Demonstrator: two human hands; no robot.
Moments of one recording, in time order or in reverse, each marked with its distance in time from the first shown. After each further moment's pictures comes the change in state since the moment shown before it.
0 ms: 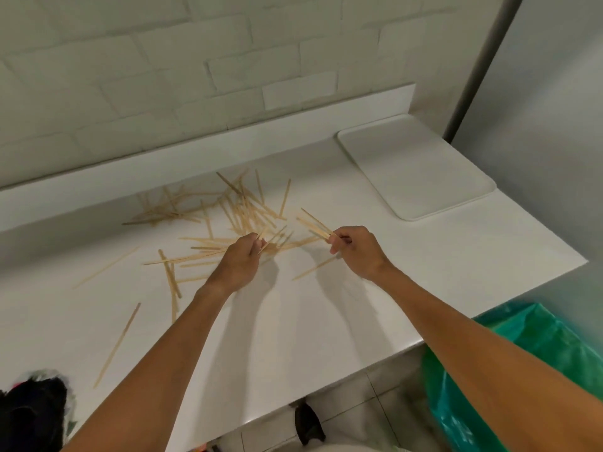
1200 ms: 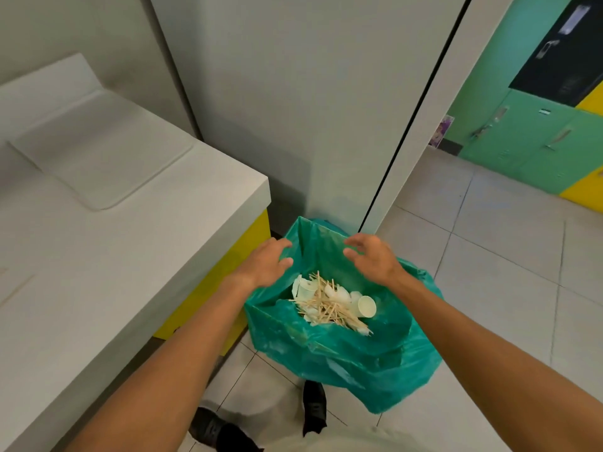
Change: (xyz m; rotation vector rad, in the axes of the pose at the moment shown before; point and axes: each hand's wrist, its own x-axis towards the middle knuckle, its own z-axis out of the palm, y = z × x) left_hand -0.089 0.314 0.427 0.372 -0.707 0.487; right_hand -0.347 0.251 -0.340 -0.187 0.368 0.609
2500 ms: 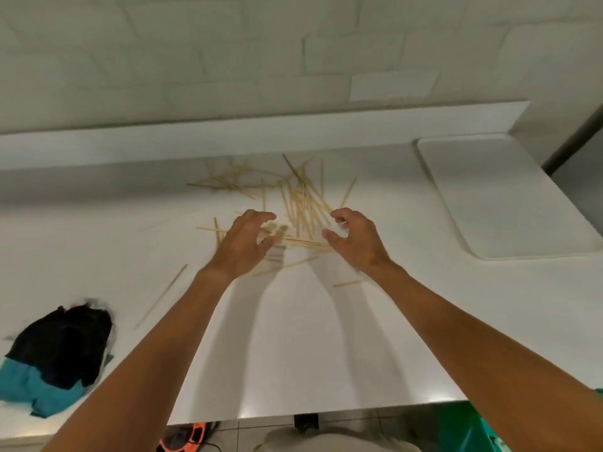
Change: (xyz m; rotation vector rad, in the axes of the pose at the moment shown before) left_hand -0.388 -0.421 -0.193 -0.154 0.889 -0.586; right_hand -0.012 -0.499 0.403 -0.016 -0.445 -0.808
